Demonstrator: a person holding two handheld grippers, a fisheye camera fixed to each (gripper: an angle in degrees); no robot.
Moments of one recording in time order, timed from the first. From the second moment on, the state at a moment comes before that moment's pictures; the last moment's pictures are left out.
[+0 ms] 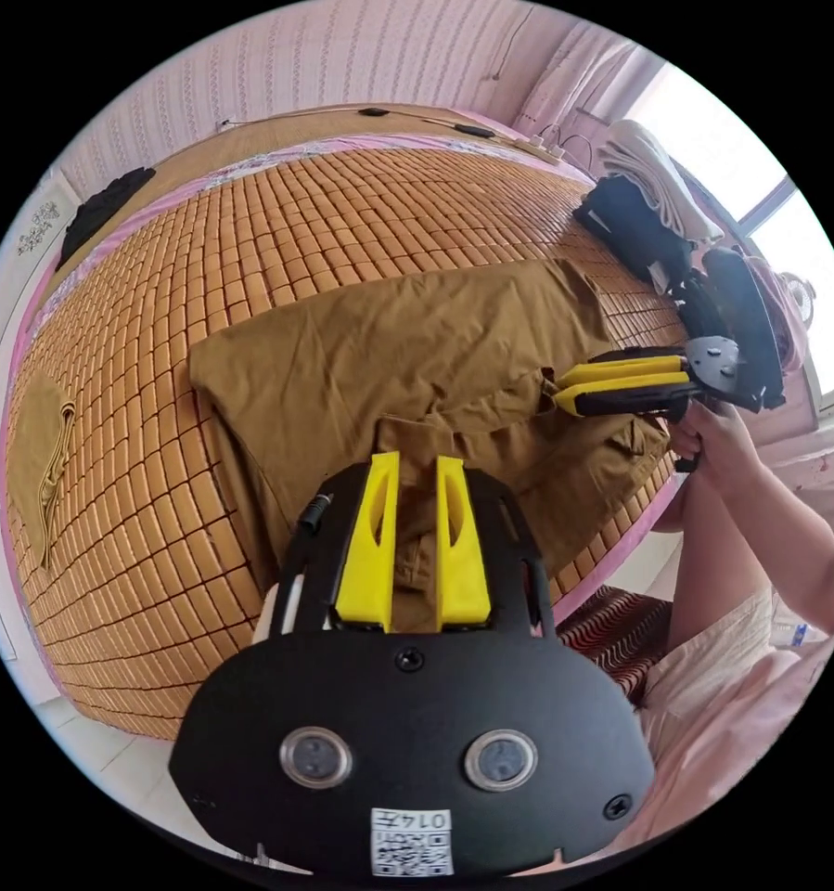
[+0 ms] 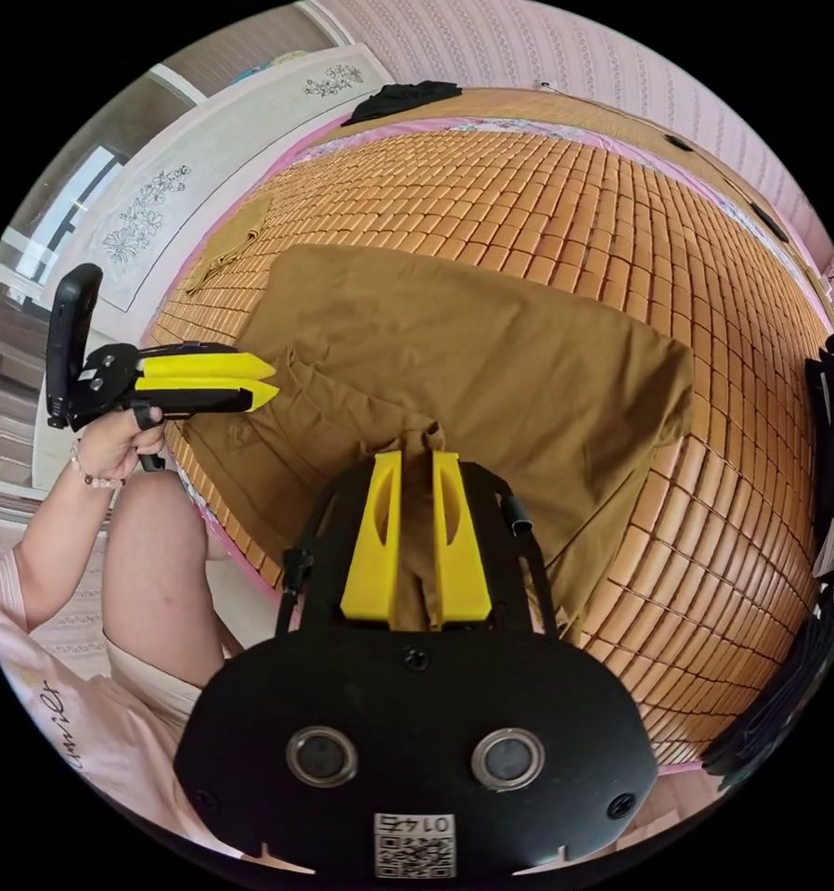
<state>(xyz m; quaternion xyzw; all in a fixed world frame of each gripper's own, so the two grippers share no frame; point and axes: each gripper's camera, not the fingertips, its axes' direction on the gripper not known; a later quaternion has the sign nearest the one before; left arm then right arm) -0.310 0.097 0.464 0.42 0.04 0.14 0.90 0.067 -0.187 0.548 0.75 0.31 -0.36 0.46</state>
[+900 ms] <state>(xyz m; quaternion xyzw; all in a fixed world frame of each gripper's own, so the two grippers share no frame) -0.206 0.146 0.525 0.35 -0.02 0.21 0.91 -0.075 -0.074 0.674 0.64 0.51 -0.38 0.44</state>
